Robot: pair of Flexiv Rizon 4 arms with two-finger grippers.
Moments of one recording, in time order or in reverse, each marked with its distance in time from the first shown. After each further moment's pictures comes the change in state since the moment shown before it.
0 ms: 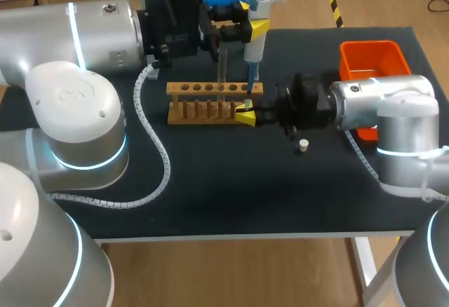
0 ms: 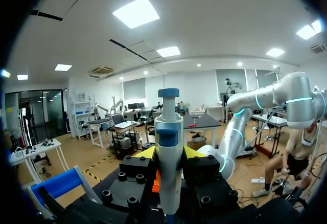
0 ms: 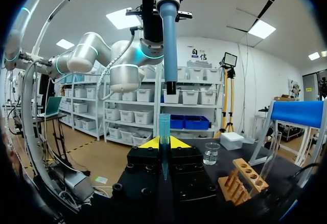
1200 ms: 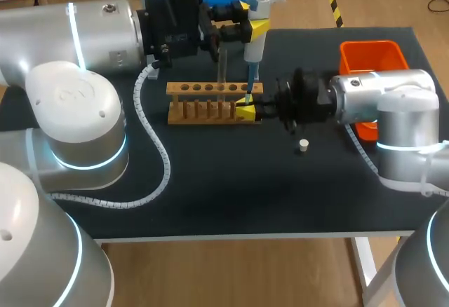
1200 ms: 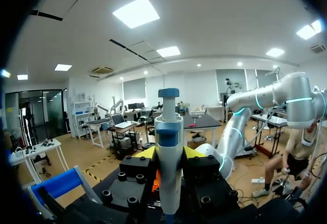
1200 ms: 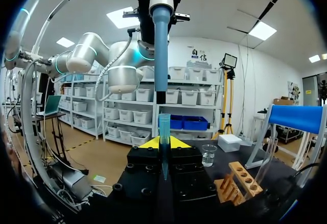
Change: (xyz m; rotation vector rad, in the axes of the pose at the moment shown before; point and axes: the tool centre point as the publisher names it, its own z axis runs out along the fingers) left arm 0.000 0.000 0.000 0.000 0.000 0.000; right arm -0.009 0.007 -0.001 0.003 -0.003 -0.015
